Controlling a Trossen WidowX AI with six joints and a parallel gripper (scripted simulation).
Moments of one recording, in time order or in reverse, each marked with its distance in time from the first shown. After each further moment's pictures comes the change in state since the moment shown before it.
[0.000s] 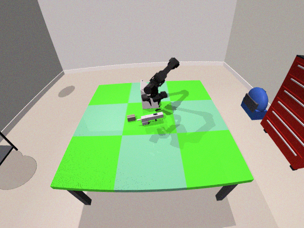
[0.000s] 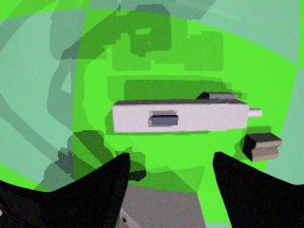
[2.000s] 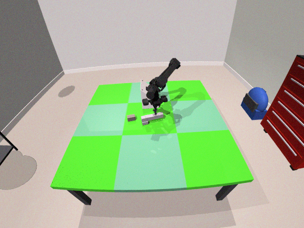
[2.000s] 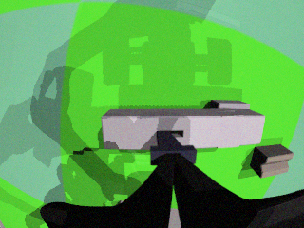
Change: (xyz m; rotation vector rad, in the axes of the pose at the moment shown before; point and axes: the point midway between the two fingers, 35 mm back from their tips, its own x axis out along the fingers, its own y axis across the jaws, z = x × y) arm 0.042 0.002 0.000 -0.015 -0.024 -0.009
